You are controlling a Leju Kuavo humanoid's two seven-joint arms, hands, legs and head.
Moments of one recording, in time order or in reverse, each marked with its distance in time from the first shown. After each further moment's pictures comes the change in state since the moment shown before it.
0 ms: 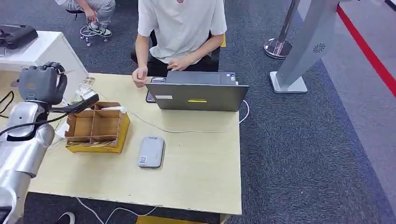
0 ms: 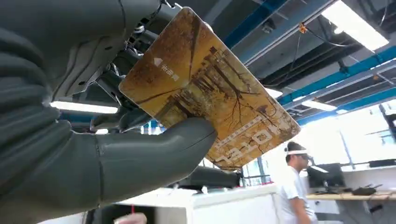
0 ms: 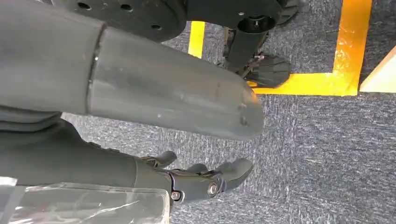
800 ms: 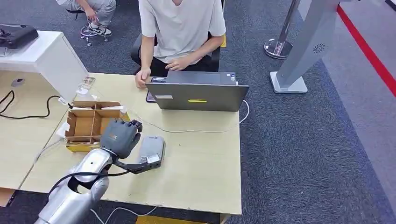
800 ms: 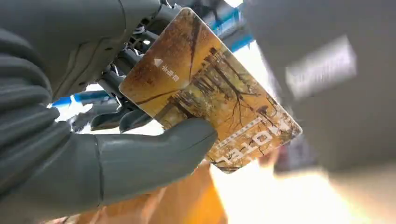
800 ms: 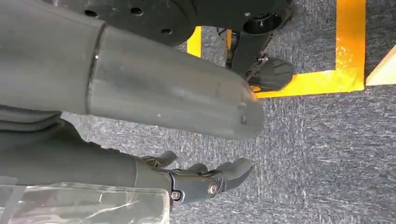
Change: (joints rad) left arm 0.335 -0.153 -0.280 -0.373 -0.084 -0.386 0.157; right arm 0.032 0.022 -0.067 0.006 -0.044 -0.026 -0.036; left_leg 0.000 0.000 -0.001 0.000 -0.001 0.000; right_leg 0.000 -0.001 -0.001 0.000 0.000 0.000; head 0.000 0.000
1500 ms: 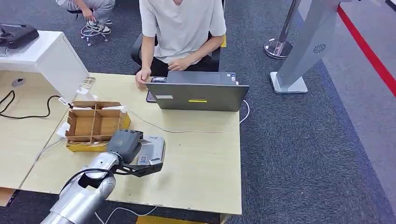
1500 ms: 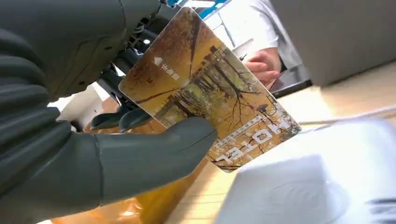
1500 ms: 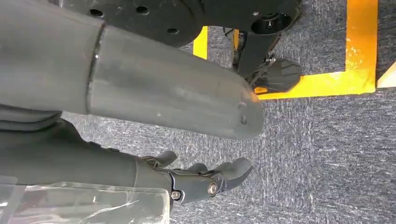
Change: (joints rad) left arm -0.047 -0.042 -0.029 0.205 0.061 -0.017 0.008; right arm 0.001 0.000 -0.016 0.000 0.032 0.013 0.019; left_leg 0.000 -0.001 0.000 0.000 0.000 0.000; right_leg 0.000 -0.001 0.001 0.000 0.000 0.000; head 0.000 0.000
